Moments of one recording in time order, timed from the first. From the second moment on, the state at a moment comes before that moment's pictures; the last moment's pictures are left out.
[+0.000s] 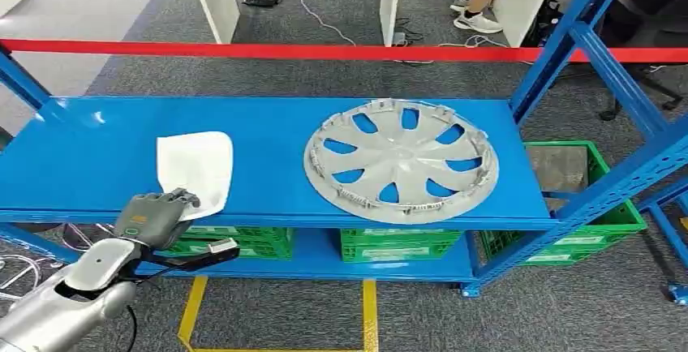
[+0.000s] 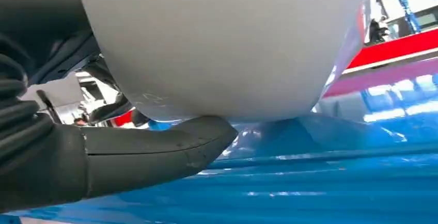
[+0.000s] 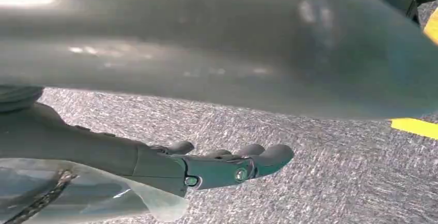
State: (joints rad) left arm -0.33 0.37 -0.69 -1.25 -1.15 0.37 0.11; right arm 0.05 -0.73 1.57 -1.44 -1.19 -0.68 -0.18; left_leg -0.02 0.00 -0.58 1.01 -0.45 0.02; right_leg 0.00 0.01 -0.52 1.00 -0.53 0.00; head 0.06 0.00
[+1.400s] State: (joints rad) left arm -0.15 0.03 -0.18 -1.86 -1.03 0.70 -0.62; right arm 0.05 -0.73 1.57 -1.42 -1.19 -0.70 -0.26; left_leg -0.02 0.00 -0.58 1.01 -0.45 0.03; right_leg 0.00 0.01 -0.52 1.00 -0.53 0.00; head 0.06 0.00
